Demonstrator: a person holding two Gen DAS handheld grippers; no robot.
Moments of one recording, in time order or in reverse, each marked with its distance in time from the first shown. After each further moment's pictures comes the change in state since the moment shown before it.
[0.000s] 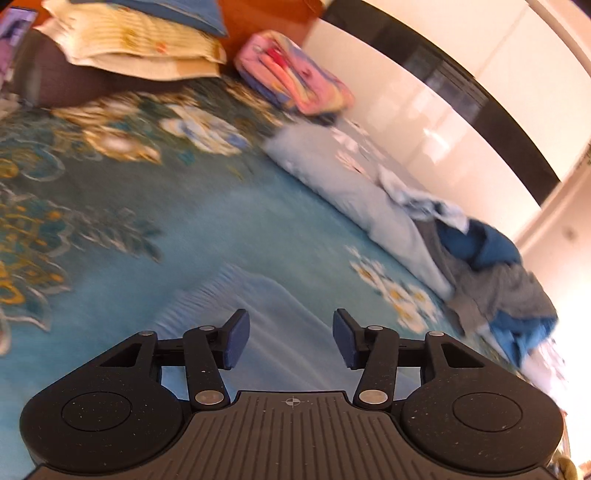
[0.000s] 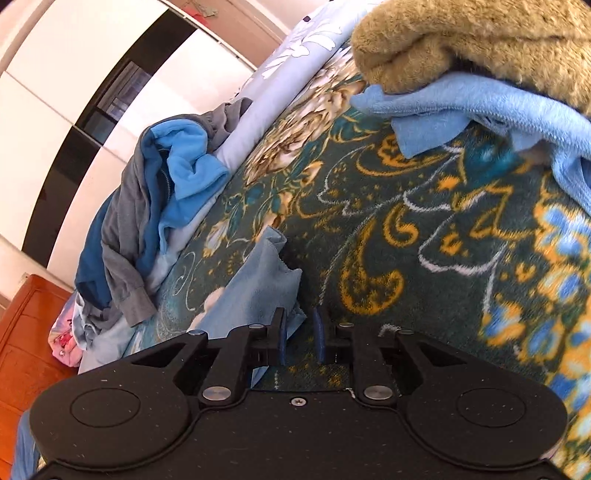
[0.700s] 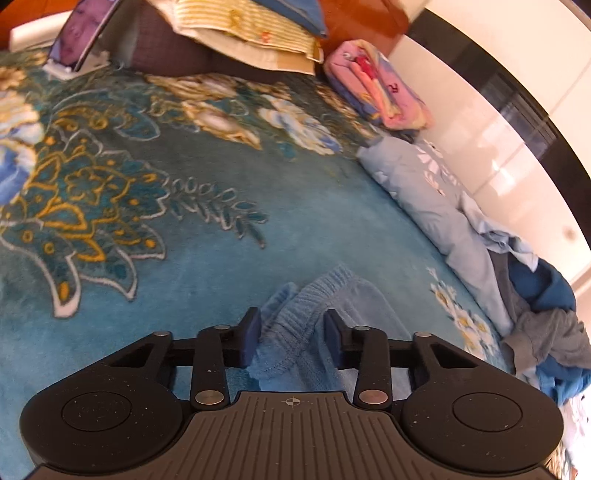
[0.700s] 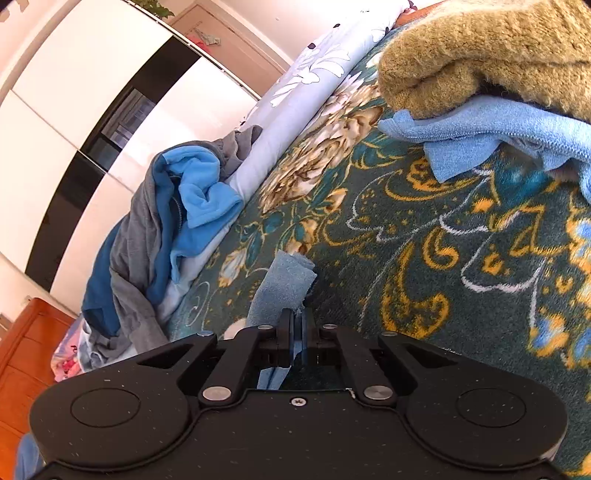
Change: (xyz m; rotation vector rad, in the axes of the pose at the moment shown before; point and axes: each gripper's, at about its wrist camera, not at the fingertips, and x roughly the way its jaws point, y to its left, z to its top) left arm 0.006 0.044 -0.013 -0.178 -0.007 0.146; right arm 0.005 0.022 -0.001 0.007 -0.102 0.008
